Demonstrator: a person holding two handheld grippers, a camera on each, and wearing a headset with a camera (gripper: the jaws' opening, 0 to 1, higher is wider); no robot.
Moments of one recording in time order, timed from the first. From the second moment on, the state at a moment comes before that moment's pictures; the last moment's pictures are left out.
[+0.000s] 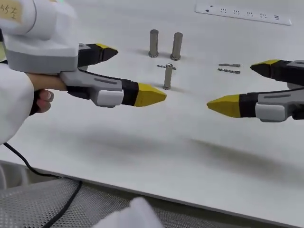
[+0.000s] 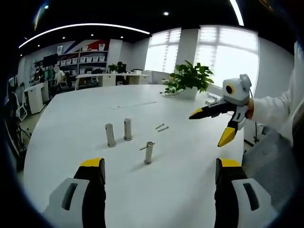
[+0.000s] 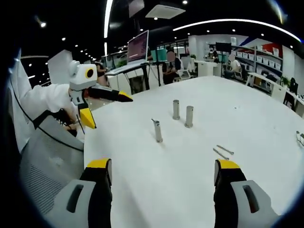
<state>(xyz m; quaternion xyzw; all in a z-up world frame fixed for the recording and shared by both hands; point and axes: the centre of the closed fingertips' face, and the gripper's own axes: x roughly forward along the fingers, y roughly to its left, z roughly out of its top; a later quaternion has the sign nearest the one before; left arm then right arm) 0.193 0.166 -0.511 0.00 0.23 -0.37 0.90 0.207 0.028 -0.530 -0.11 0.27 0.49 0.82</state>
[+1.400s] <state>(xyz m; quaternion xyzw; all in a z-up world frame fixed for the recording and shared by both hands) 0.325 0.194 -0.502 0.04 0.19 -0.29 0.94 0.183 0.007 -0.531 -0.06 0.28 0.46 0.84</state>
